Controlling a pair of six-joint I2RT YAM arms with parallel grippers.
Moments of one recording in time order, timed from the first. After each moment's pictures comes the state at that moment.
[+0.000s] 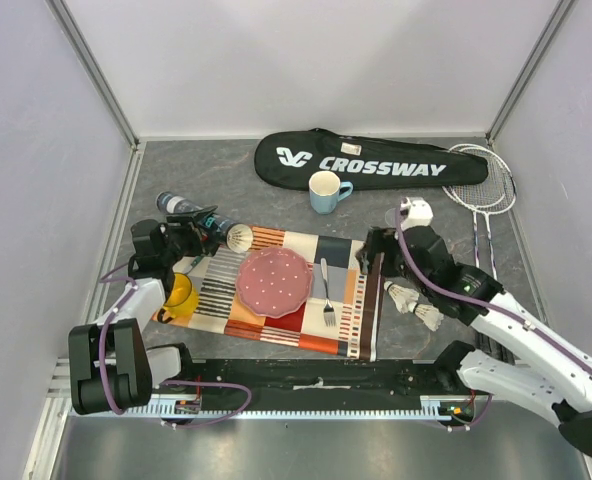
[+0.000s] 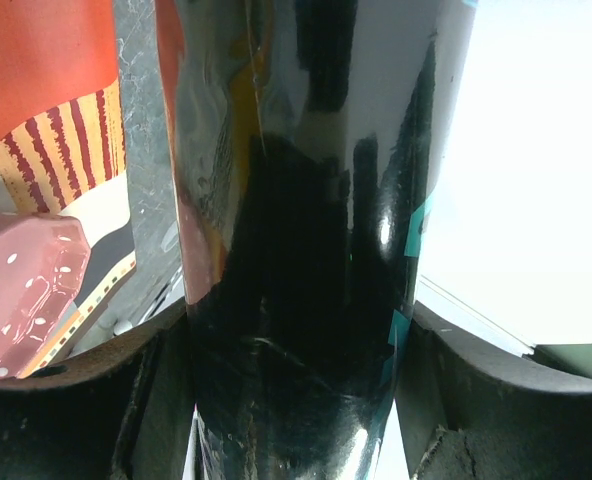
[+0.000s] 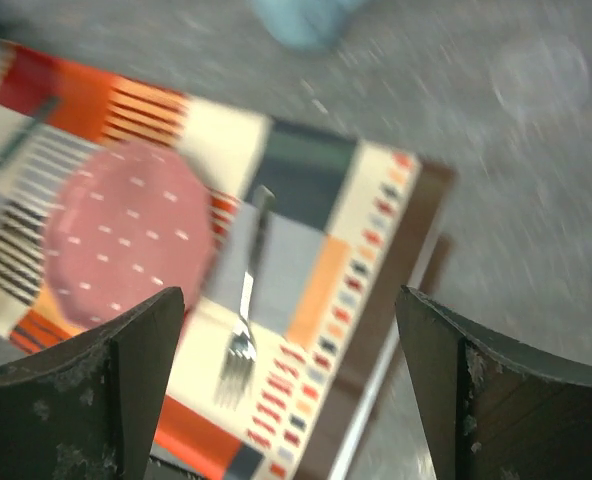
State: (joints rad) left arm 0.14 1.18 0.44 0.33 0.55 -1.77; right arm 0.78 0.89 0.85 -0.43 0.30 0.47
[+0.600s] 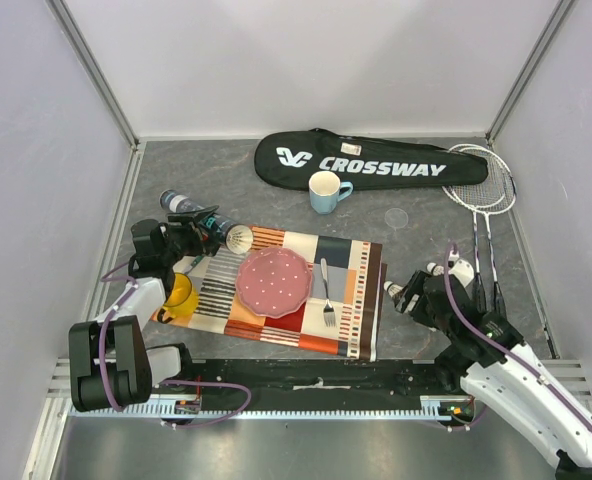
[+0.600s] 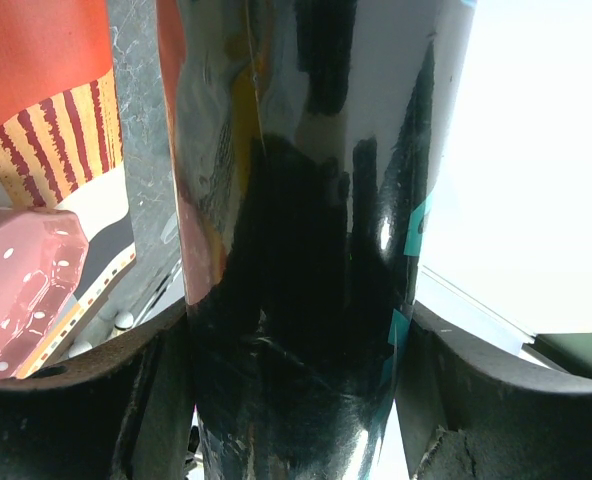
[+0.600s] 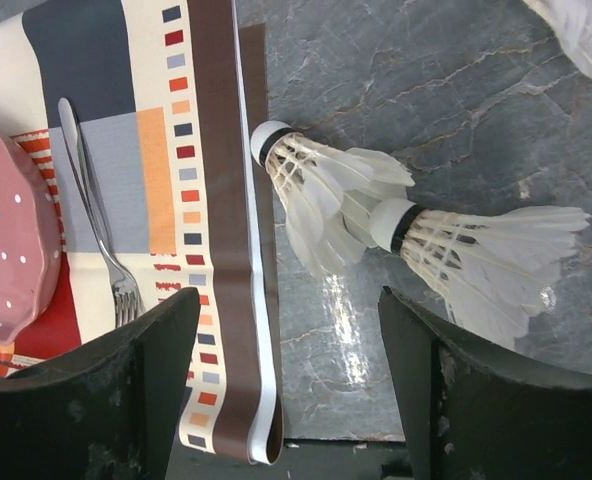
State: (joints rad) left arm 0.14 1.20 0.44 0.36 0.58 -1.77; right arm 0.62 0.45 0.46 -0.84 0.30 0.93
